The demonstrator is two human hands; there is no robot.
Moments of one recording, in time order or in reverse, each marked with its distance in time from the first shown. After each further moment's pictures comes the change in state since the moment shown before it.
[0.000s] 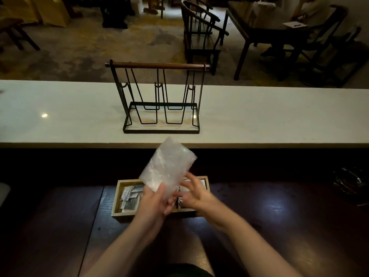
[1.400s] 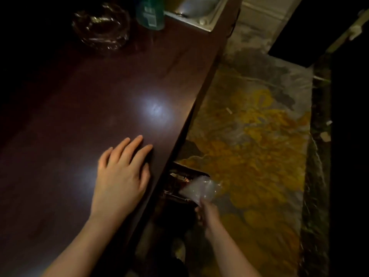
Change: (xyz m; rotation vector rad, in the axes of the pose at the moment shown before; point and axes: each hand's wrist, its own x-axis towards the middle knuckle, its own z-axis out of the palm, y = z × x) left_hand 0.031 -0.385 0.242 1.817 -1.174 1.083; right_hand -0.292 0.416 -0.181 1.153 1.622 0.438
